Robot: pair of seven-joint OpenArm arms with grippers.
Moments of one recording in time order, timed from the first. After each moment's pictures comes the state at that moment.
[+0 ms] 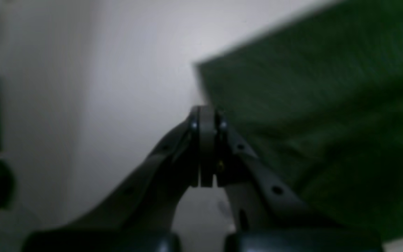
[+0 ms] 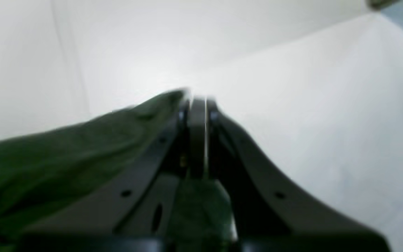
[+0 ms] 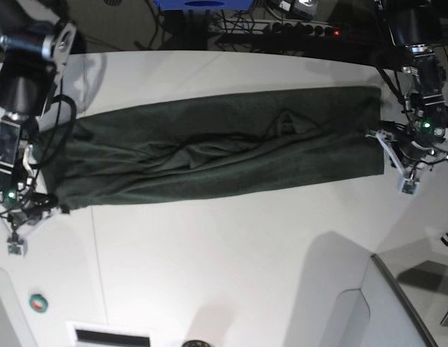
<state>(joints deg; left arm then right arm) 5.4 -20.5 -23.1 82.7 4.6 -26.3 41.0 13.8 7.3 22.1 71.2 -7.8 10.7 -40.8</state>
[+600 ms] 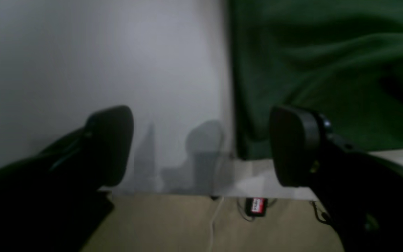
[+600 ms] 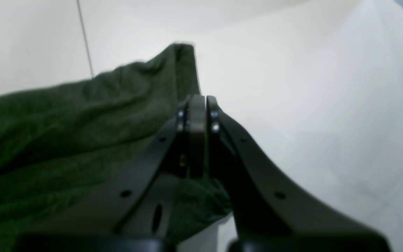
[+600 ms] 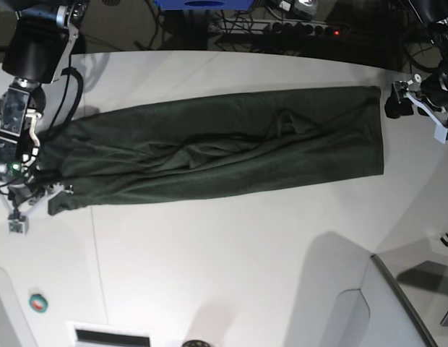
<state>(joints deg) 11.9 -23.3 -41.9 69.9 -26.1 -41.1 48.3 6.8 5.5 22.5 77.8 -7.9 10.8 -41.6</state>
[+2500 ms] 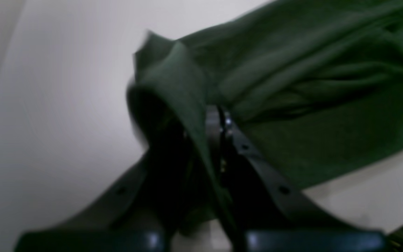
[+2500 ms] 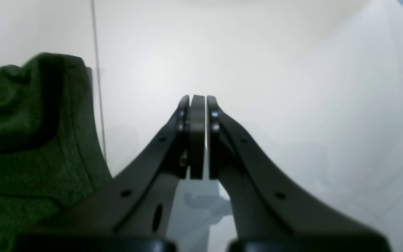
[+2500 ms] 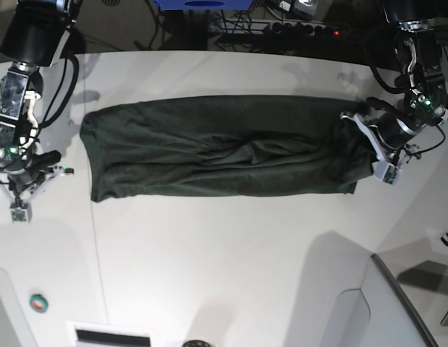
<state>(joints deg) 11.9 -19.1 -20.1 91.0 -13.3 -37.9 37.0 2.5 6.1 22.4 81.8 -8.0 16.4 -41.5</state>
